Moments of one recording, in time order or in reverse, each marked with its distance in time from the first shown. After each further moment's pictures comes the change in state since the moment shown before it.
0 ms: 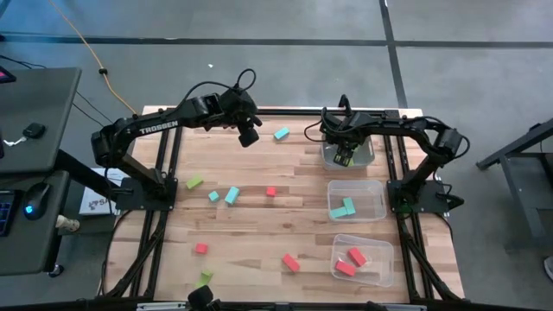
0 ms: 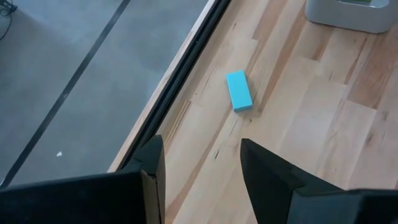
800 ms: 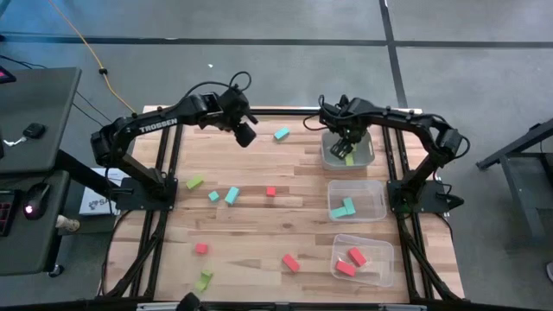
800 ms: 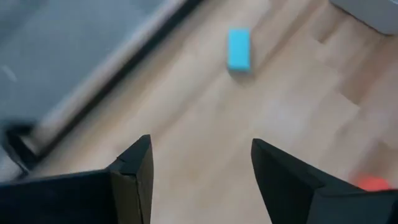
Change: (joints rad) left arm 0.036 0.000 0.000 -0.172 0.090 -0.325; right arm 0.002 -0.001 0.249 -0.377 -0.084 0.344
